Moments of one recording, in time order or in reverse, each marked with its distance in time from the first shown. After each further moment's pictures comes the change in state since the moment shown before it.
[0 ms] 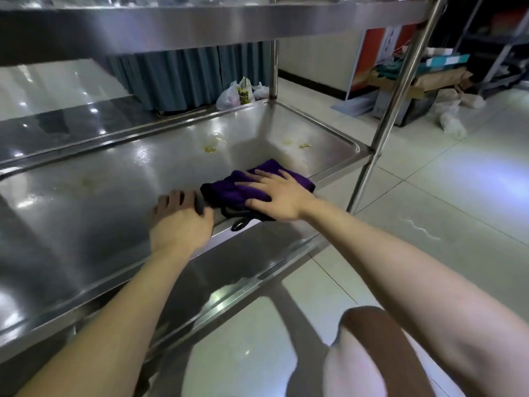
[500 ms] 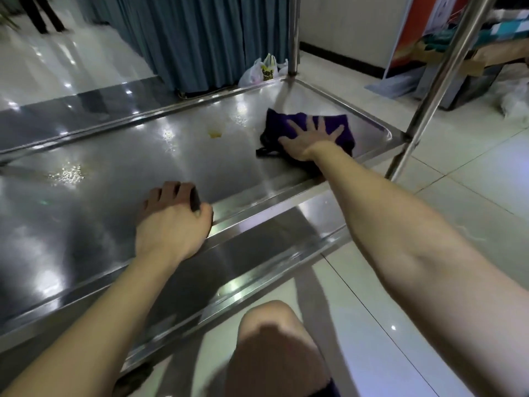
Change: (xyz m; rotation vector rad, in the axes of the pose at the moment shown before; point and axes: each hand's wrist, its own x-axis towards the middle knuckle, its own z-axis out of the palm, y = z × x) left_hand 0.009 0.021 0.001 0.048 -0.012 -0.071; right_hand 0.110 0.110 -0.040 -0.079 -0.094 0.521
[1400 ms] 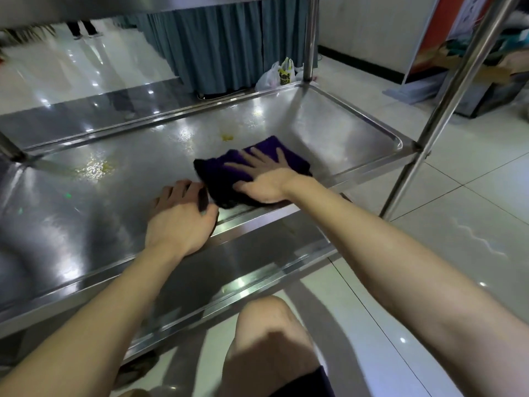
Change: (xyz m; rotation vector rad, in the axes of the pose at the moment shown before) left_hand -0.003 0.000 -0.010 -0.008 -0.046 -0.003; right_hand -0.062 -0.082 0.039 -0.056 -0.084 -0.606
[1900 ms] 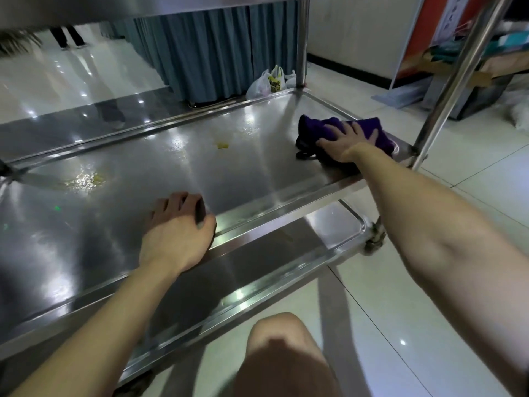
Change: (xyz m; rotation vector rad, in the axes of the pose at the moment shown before) left_hand 0.000 0.000 0.008 -0.033 0.022 0.018; right_hand -0.027 0.196 -0.044 0.087 0.127 0.670
